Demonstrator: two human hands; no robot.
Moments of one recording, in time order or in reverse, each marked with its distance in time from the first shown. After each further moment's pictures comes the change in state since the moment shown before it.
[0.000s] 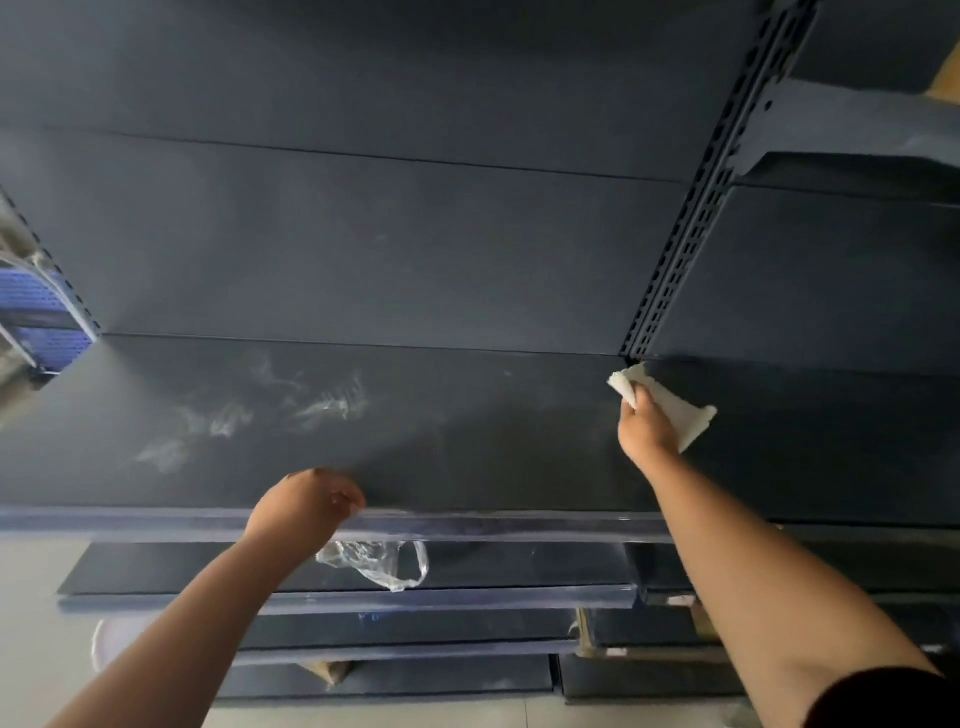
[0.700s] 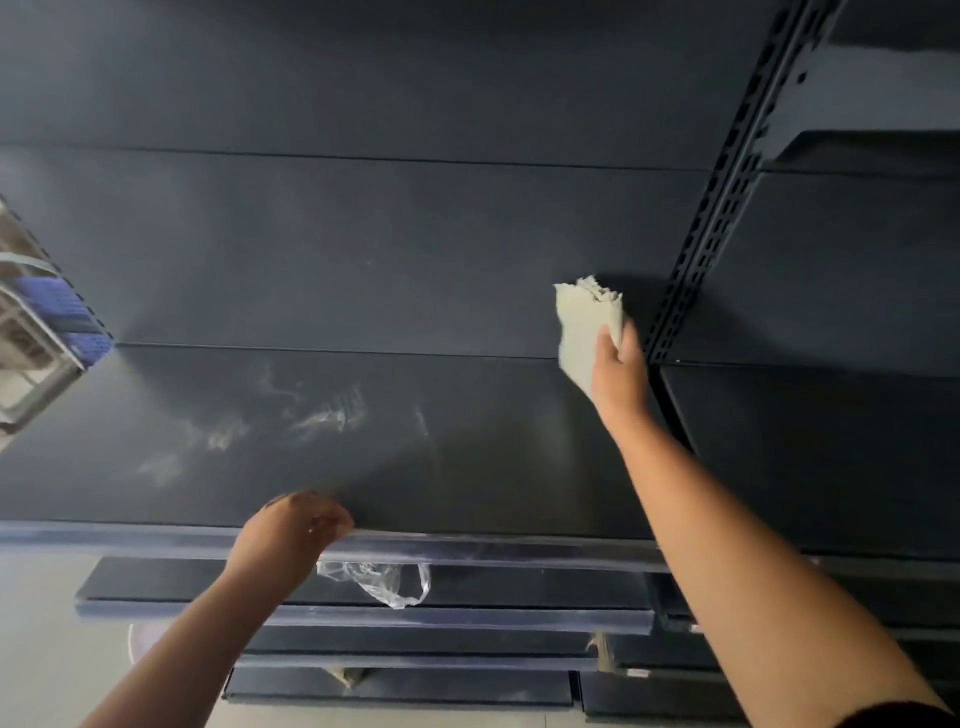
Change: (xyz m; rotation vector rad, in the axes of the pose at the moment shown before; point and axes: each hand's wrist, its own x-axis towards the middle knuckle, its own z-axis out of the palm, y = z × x) left_hand -0.005 -0.001 0.007 -0.021 0.085 -0.015; right_hand 0.022 -0.087 -0.003 0.797 0.074 -0.193
